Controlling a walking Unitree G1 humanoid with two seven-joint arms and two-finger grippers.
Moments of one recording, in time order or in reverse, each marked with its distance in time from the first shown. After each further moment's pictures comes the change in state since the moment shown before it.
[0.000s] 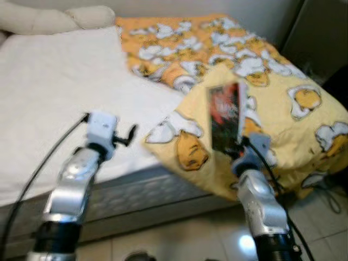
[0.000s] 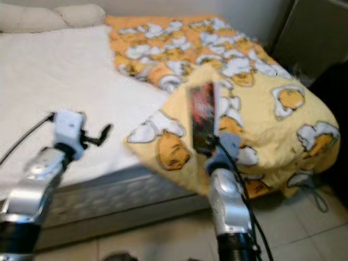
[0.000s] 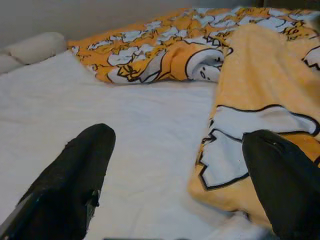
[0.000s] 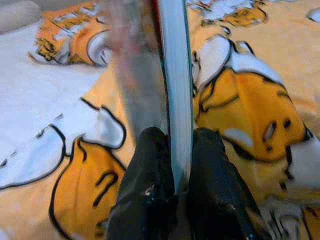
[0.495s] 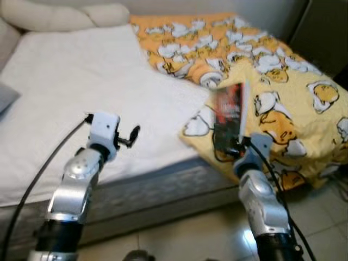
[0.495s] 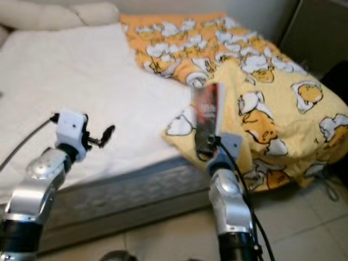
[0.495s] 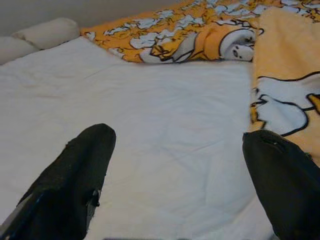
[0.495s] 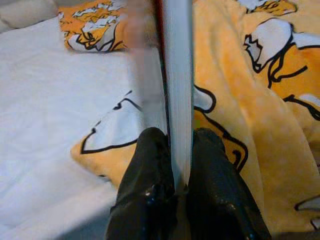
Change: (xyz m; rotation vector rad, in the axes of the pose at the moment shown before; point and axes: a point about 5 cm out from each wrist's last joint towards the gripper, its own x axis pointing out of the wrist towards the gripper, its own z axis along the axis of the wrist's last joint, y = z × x) left arm 0.003 -0.001 -0.002 -0.021 0.013 -0.008; right arm 0.001 -0.002 0.004 -0.008 -0.012 0.001
